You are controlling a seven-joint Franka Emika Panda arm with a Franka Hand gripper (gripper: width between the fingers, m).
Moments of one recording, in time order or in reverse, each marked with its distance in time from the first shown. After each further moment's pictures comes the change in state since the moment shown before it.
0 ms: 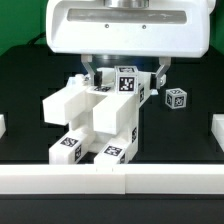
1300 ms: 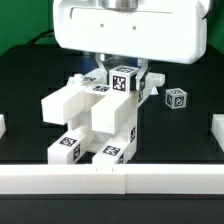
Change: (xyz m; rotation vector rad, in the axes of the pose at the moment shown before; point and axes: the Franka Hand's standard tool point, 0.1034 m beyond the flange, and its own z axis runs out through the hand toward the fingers) arm 0.000 0.000 0.001 0.016 -0.005 0.547
